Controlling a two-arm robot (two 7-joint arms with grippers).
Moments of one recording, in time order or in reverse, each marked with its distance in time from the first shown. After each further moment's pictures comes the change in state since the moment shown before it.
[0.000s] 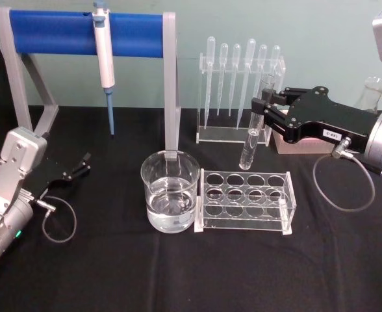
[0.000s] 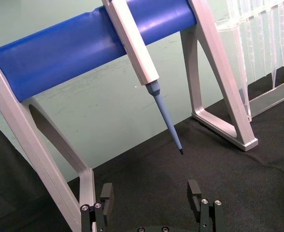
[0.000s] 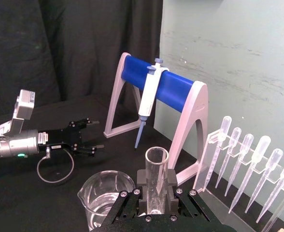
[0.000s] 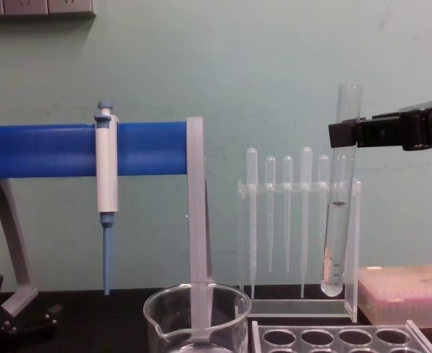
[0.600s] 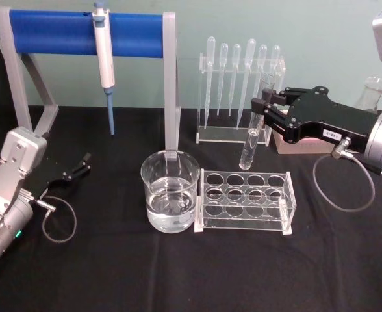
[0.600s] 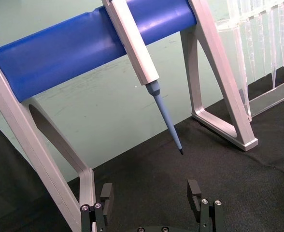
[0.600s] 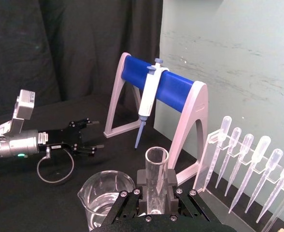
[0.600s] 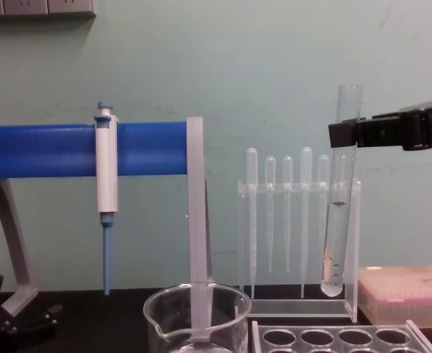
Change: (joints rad) left arm 0.000 0.000 0.000 0.000 0.000 0.000 0.000; right arm 0.000 0.000 0.000 0.000 0.000 0.000 0.000
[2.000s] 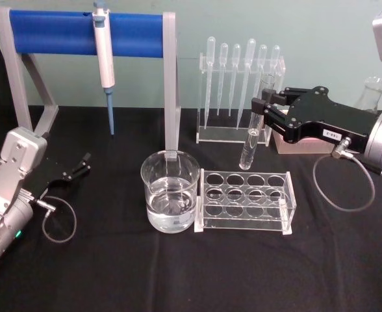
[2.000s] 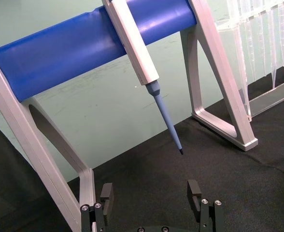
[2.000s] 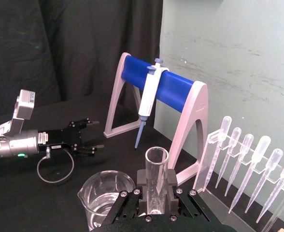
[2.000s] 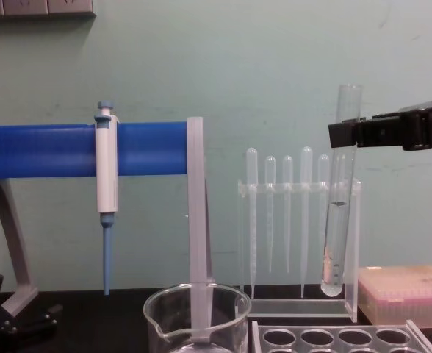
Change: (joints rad) left arm 0.000 0.000 0.000 0.000 0.000 0.000 0.000; right arm 0.000 0.000 0.000 0.000 0.000 0.000 0.000
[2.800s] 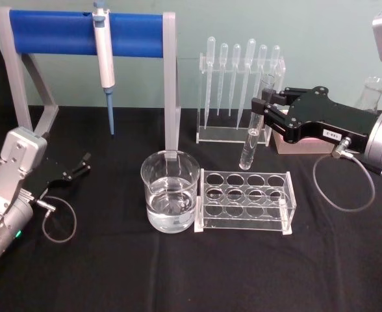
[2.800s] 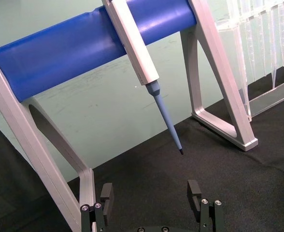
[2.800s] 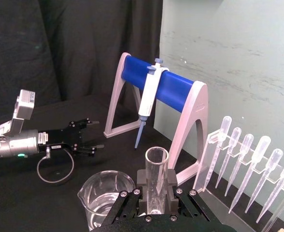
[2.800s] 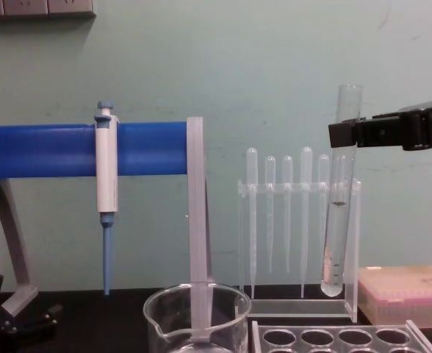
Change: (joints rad) left arm 0.000 0.000 0.000 0.000 0.000 0.000 0.000; right arm 0.000 0.000 0.000 0.000 0.000 0.000 0.000
